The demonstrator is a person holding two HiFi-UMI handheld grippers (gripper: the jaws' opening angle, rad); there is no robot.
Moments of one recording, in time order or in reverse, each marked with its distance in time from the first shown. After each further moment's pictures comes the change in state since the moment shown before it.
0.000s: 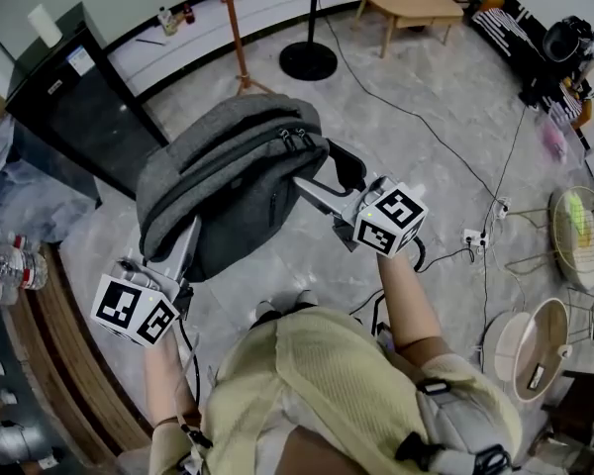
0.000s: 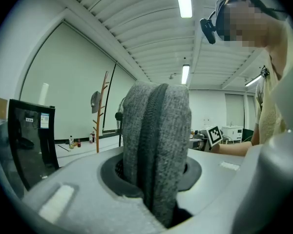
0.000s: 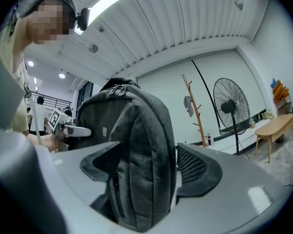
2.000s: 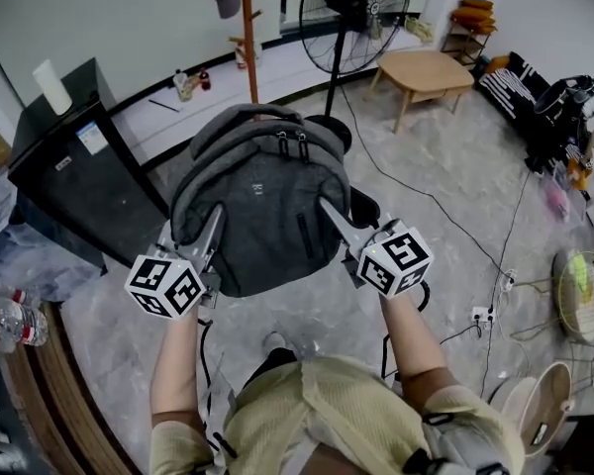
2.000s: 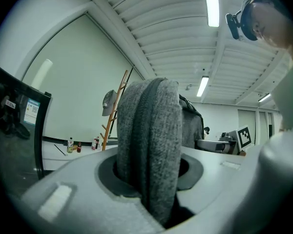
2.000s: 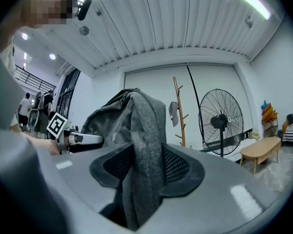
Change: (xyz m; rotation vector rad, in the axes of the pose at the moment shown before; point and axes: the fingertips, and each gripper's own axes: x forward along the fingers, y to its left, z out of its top) left arm 0.187 0.223 0.035 -0.133 -0.146 0.050; right arm 0.168 -0.140 0.063 -0.130 -0.006 -0.201
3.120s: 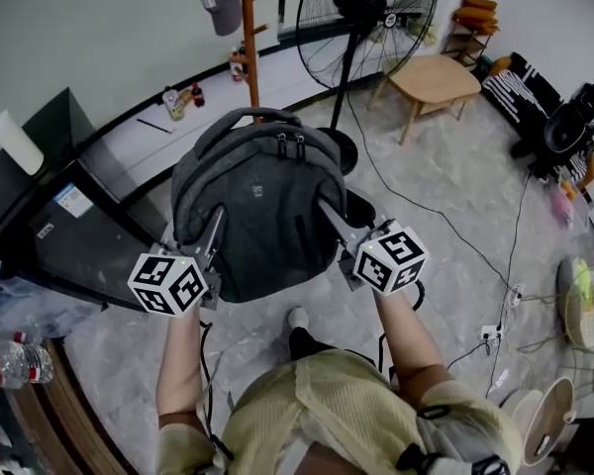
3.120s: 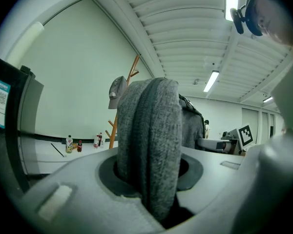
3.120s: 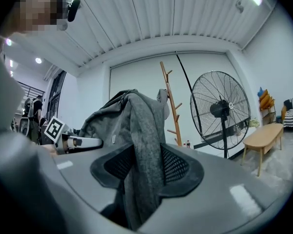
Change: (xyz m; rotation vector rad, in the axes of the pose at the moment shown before) left arm 0.152 0.146 -0.007 -0.026 0.076 -0.005; right arm 0.172 -0.109 -0.035 0.101 0.042 -0.060
